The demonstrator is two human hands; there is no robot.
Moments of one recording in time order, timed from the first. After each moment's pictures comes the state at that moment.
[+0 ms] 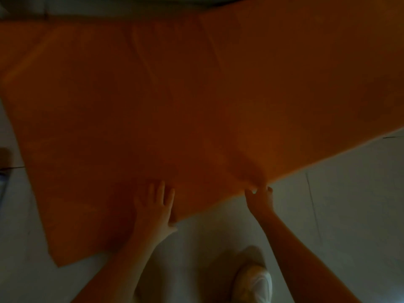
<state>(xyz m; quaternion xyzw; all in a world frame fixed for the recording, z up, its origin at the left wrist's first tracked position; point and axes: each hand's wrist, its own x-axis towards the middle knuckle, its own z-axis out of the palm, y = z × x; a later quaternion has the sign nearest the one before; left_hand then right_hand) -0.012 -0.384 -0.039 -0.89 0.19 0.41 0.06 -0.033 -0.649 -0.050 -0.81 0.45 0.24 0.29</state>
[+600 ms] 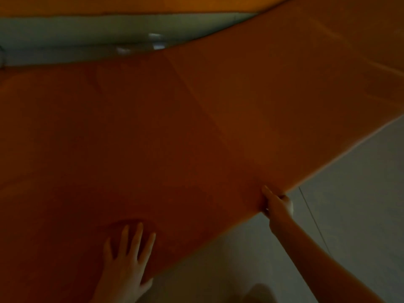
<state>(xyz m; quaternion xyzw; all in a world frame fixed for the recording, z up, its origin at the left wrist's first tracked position) -0.015 -0.343 -0.106 -0.90 0.29 0.34 0.04 -0.019 -0.709 -0.060 -0.55 0.62 -0.06 0.57</state>
